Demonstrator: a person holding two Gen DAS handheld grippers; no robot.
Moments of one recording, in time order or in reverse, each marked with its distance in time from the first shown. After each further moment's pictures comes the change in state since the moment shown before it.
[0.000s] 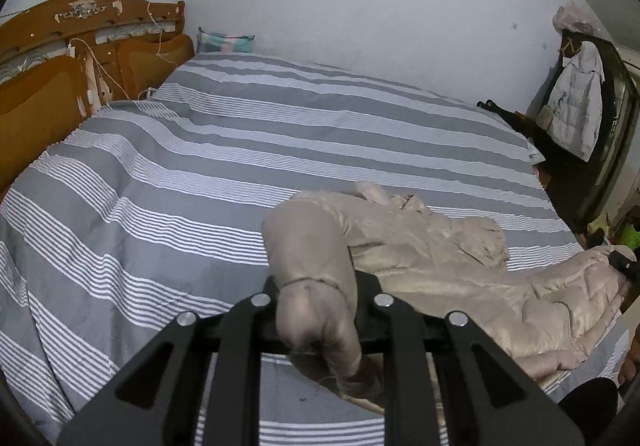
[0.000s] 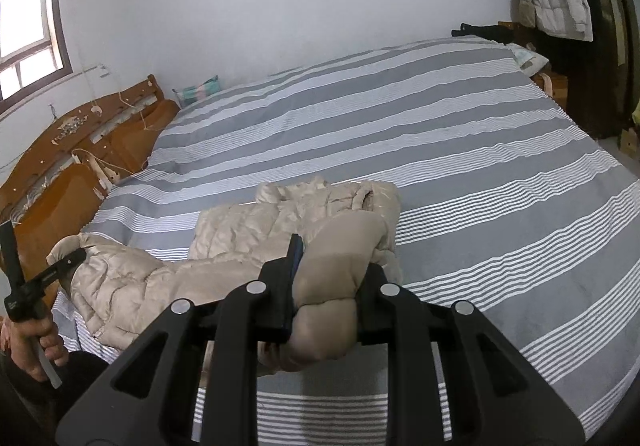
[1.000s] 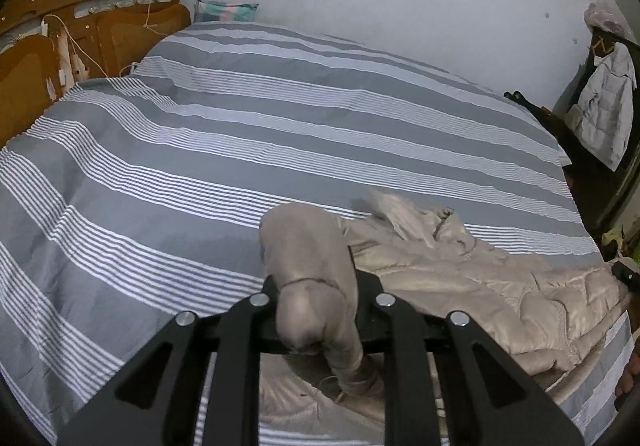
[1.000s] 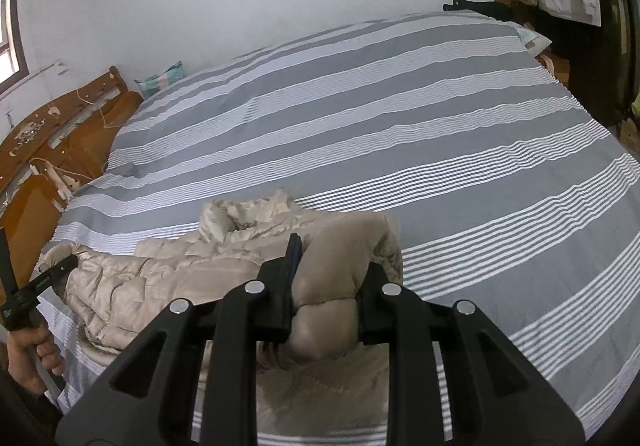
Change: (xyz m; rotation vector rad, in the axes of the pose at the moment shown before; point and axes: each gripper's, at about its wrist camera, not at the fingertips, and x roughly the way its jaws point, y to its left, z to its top) left arm 0.189 0.002 0.053 -0.052 0.082 0.031; right arm 0.179 -0.025 0.046 0.031 0.068 -0.068
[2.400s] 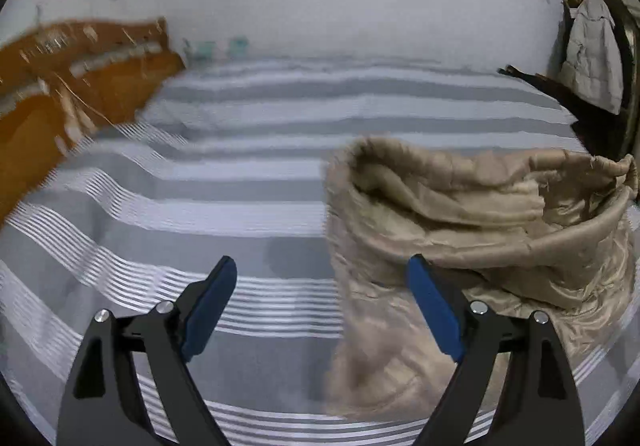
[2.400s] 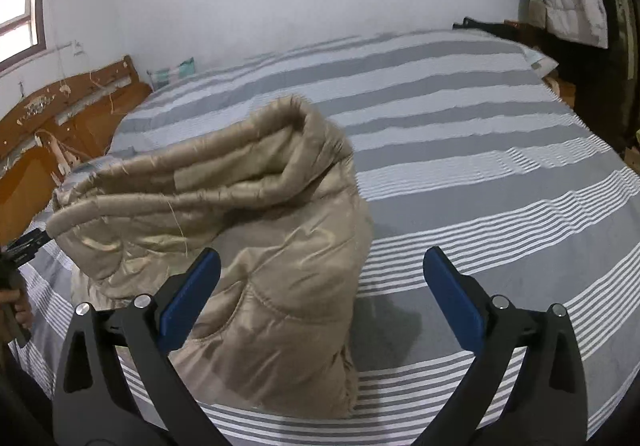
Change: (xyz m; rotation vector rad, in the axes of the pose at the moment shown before) left arm 0.002 0.043 -0.042 0.194 -0.071 0.044; right arm -0.026 0.005 -0.098 -0.107 -0.044 0.011
